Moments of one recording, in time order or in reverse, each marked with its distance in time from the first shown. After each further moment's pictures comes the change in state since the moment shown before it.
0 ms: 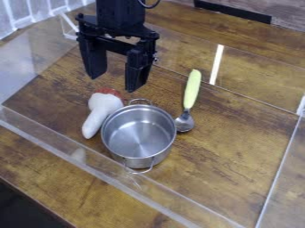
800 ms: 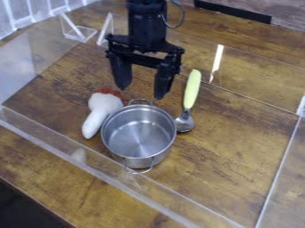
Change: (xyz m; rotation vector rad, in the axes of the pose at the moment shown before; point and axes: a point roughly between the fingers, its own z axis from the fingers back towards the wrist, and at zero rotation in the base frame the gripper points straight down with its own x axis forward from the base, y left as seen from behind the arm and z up) arm 0.045 -0.007 -0.040 -0.021 0.027 0.108
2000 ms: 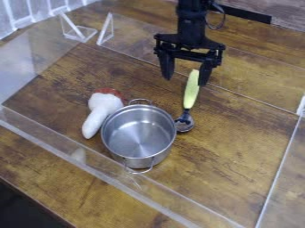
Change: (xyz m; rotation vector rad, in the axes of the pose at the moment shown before) arm 0.093 -0.025 -0.024 0.021 -0.121 0.085
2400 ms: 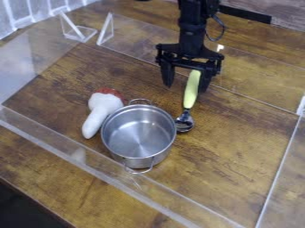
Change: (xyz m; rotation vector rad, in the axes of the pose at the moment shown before) arm 0.010 0.002 -0.025 0.024 0.006 0.033
